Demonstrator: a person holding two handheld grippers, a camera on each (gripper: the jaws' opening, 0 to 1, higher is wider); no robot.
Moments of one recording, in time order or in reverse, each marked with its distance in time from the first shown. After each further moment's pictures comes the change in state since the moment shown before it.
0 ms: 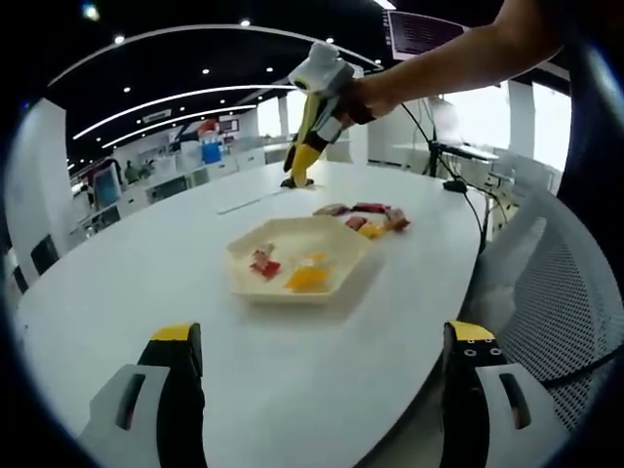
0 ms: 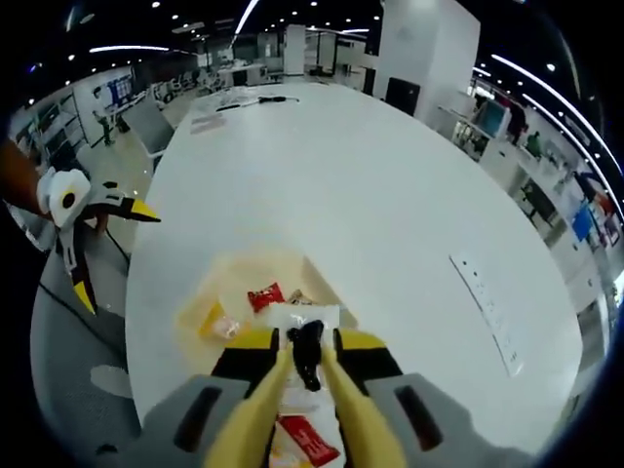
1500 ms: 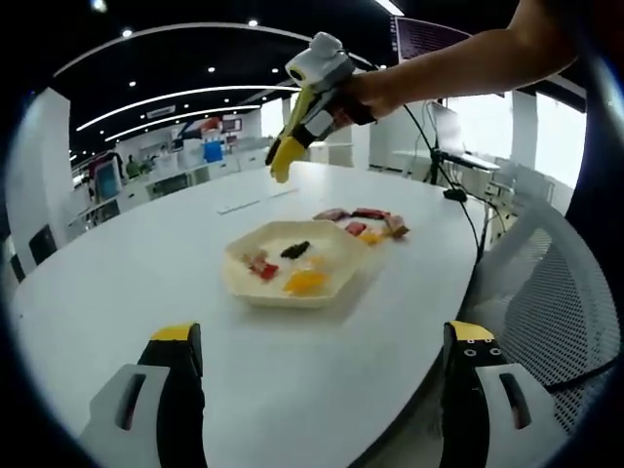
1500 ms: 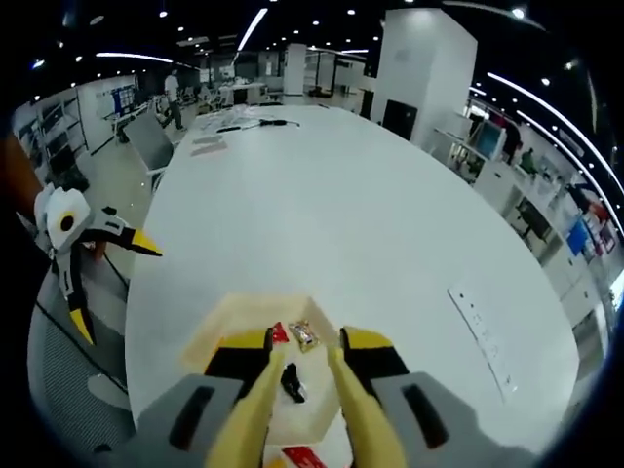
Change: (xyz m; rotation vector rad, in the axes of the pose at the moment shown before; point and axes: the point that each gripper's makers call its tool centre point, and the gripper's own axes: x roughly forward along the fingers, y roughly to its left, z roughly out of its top) left arm 0.001 -0.006 0.006 -0.051 -0.013 -0.030; right arm -0.007 0.005 0.040 -0.021 -0.116 -0.040
